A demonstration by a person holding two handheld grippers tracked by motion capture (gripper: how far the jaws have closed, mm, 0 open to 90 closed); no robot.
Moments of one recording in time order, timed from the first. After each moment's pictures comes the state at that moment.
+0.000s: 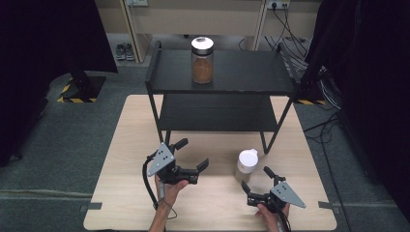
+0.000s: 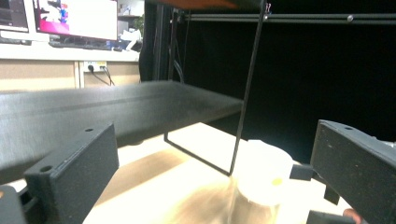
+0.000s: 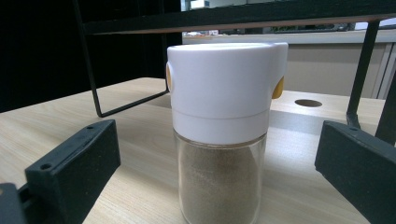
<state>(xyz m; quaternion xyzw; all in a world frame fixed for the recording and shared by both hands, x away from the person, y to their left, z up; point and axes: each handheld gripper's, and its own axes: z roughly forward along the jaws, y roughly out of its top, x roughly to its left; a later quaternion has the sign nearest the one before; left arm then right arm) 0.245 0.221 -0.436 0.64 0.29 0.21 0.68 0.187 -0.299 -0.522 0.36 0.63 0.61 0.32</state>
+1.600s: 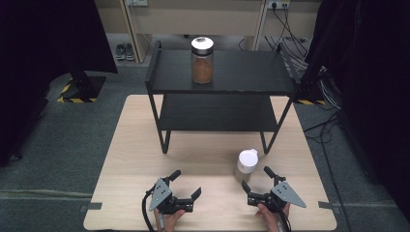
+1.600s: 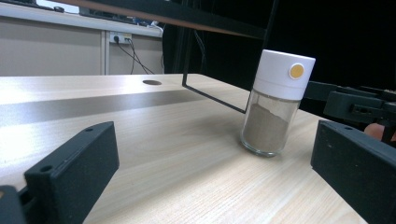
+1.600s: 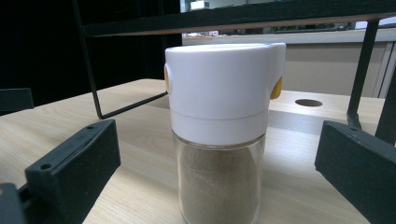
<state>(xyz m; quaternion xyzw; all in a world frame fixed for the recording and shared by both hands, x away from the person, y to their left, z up) 0.193 0.224 -0.530 0.63 0.34 0.22 0.66 0.187 -0.301 -0.522 0.36 0.63 0.61 0.31</state>
